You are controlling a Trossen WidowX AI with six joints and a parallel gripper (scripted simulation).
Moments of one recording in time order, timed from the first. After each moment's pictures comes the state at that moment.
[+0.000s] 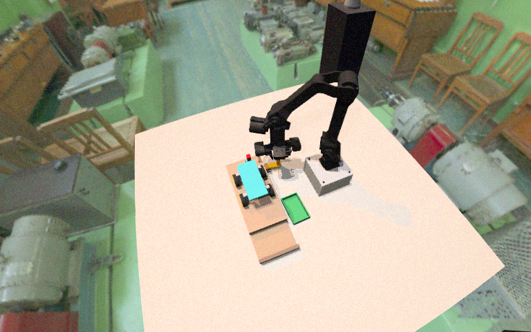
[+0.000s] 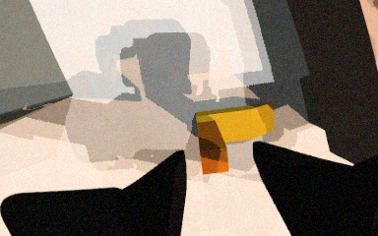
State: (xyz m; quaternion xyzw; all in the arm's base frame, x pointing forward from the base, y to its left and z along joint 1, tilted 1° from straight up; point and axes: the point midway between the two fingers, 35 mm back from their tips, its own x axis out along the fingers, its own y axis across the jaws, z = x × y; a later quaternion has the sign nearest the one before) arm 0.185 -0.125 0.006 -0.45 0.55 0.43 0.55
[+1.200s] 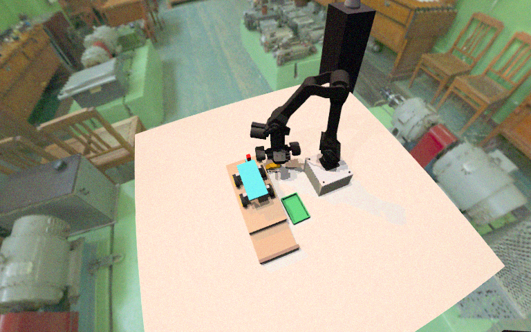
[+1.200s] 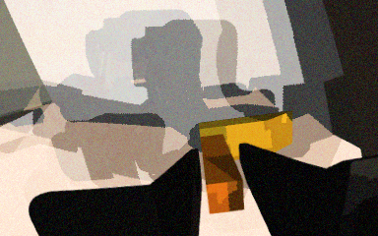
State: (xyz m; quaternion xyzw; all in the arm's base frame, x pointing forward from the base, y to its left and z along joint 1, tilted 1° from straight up) arm 0.184 -0.125 -0.023 -0.45 0.55 0.43 0.55
